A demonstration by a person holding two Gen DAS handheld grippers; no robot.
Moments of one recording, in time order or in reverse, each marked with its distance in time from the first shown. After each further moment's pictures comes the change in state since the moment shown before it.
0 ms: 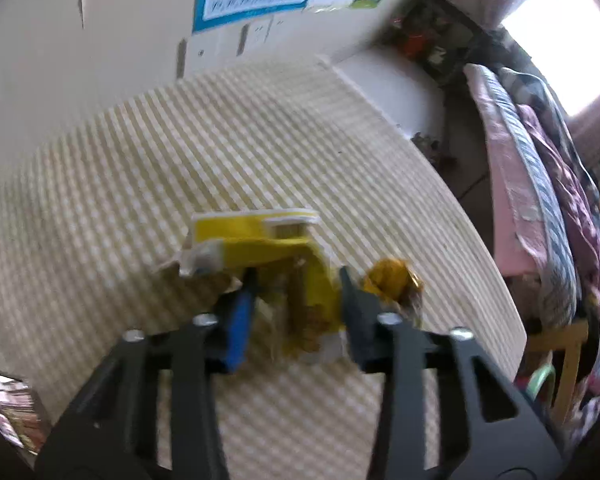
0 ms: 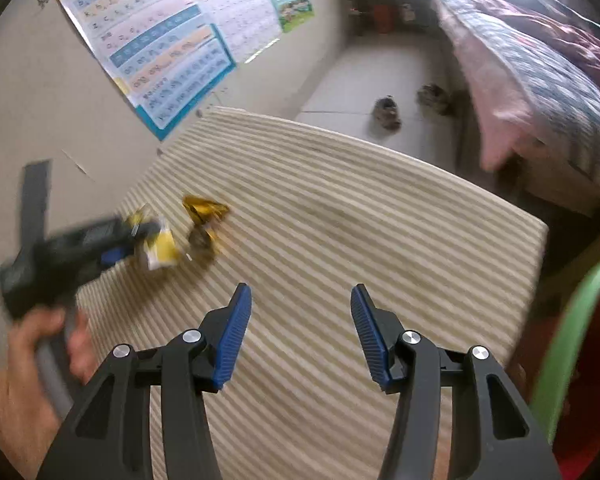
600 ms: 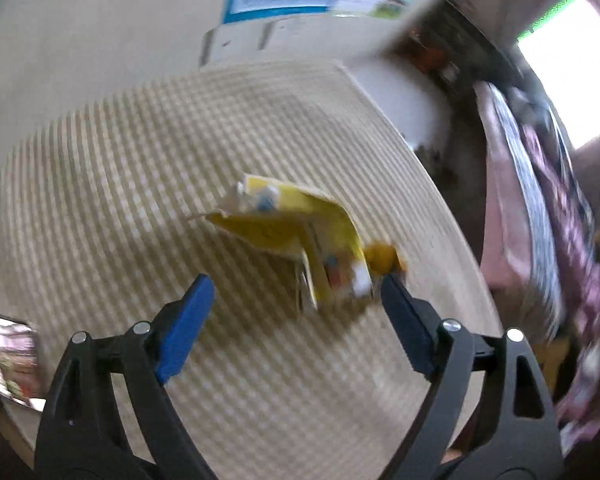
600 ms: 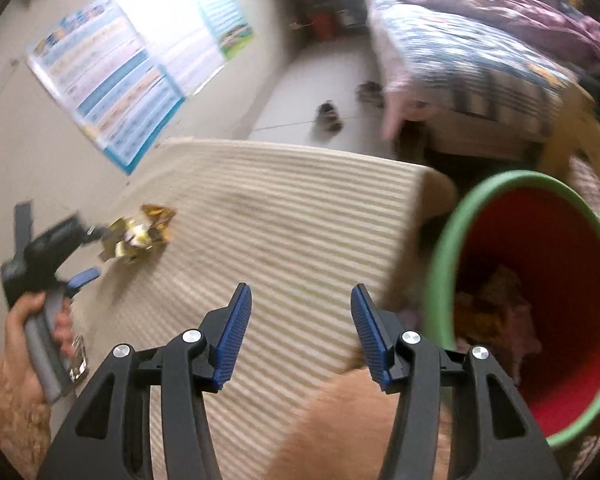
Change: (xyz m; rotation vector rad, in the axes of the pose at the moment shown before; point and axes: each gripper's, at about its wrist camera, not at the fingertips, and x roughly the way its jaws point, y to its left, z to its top) left arm -0.010 0.006 -0.008 -0.188 0.024 0.000; right arm -0.083 -0.069 -0.058 0.148 -0.057 -0.069
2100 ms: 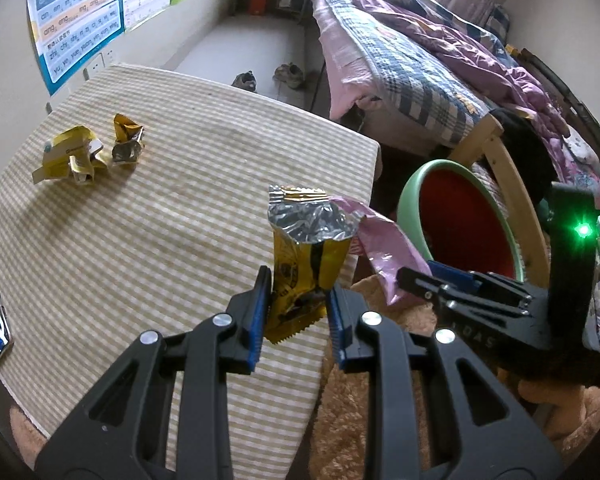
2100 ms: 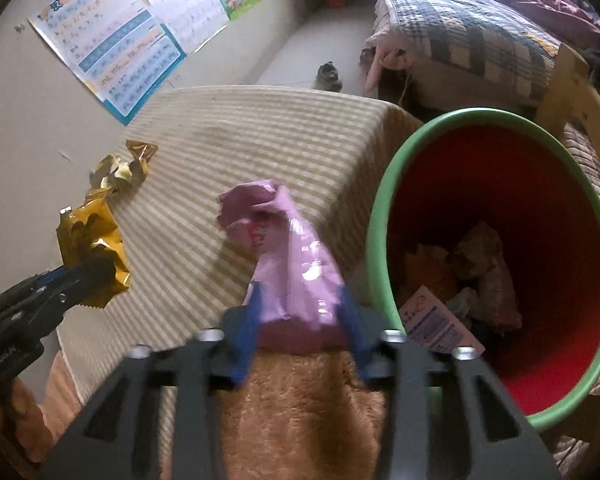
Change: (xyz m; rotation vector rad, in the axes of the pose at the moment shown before) left arm -0.073 -0.138 -0.202 0.673 0.085 -0.137; right arm -0.014 -0.055 -0.044 -0.035 0.121 0.003
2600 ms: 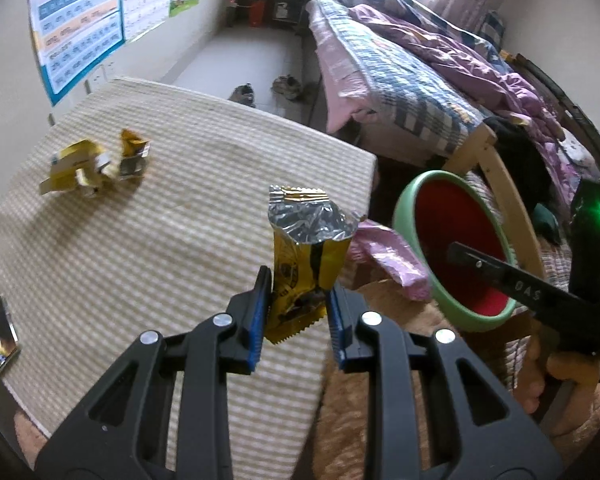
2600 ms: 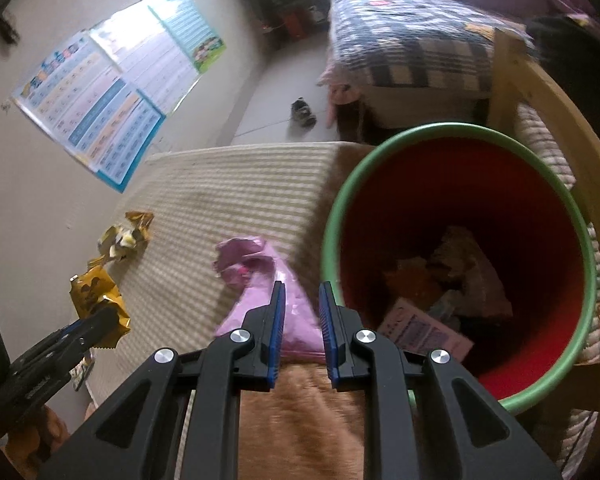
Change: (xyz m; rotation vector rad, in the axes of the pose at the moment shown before) left arm -0.013 -0.001 0.003 0.011 -0.045 -0.015; right arm -0.039 -0.040 0.004 0.192 -0.123 0.030
